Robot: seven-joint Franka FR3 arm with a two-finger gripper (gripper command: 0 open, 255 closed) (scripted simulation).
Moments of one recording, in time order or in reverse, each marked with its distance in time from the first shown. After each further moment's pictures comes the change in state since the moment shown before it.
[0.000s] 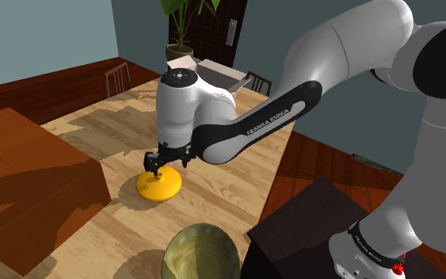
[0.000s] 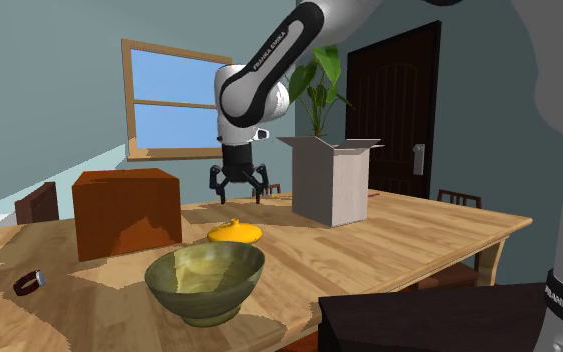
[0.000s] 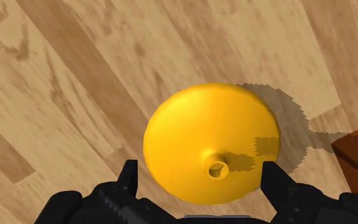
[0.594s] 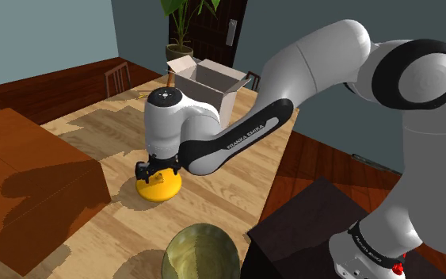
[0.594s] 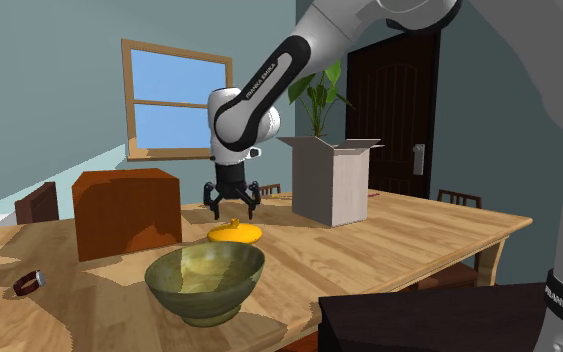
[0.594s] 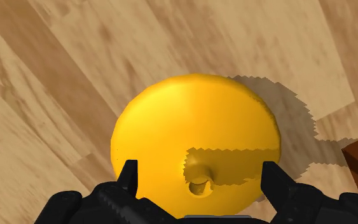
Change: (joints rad) arm 0.060 0.156 -0.051 0.120 -0.070 0.029 0.045
